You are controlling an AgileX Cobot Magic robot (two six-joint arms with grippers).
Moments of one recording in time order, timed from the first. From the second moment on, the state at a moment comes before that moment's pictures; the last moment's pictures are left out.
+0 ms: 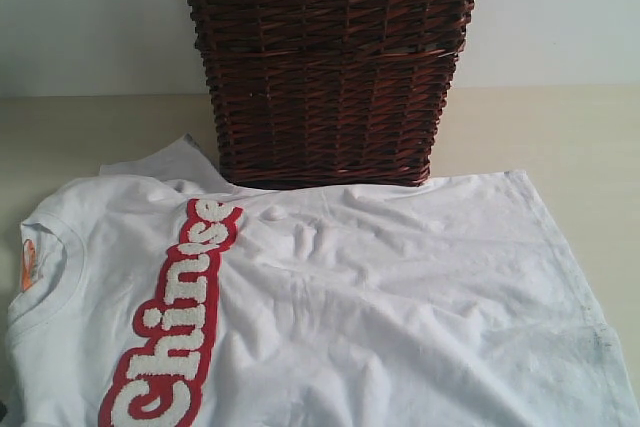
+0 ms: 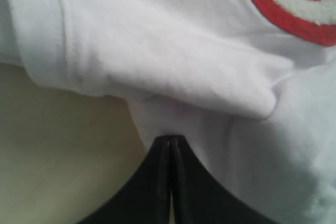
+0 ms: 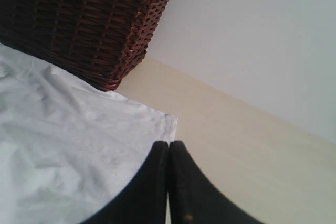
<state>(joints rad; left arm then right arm) 0.34 1.59 -0.40 -0.88 0.64 1.85 0.12 0.01 -0.01 0.21 0.29 -0.59</state>
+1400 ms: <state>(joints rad) 0.35 1.20 -0.26 -0.94 0.43 1.66 0.12 0.01 -0.01 0.21 0.29 -0.59</state>
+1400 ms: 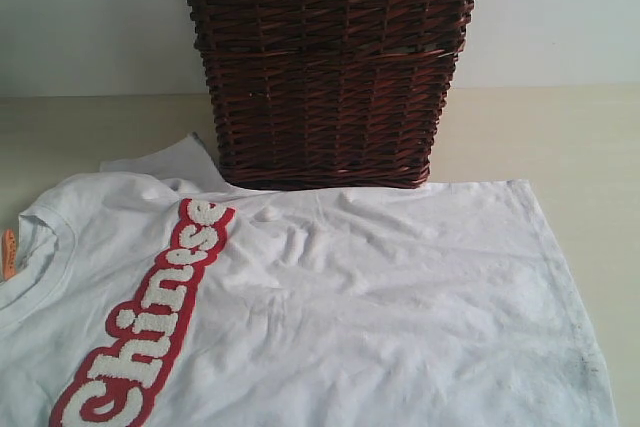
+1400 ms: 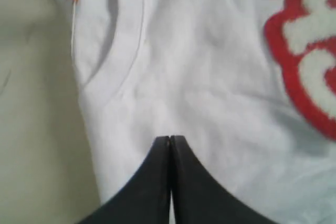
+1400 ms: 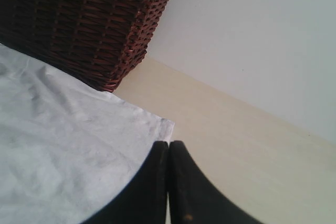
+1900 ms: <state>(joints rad) 0.31 1.69 -0.75 -1.69 0.82 2.06 0.12 0.01 -0.01 0.21 0.29 -0.59</state>
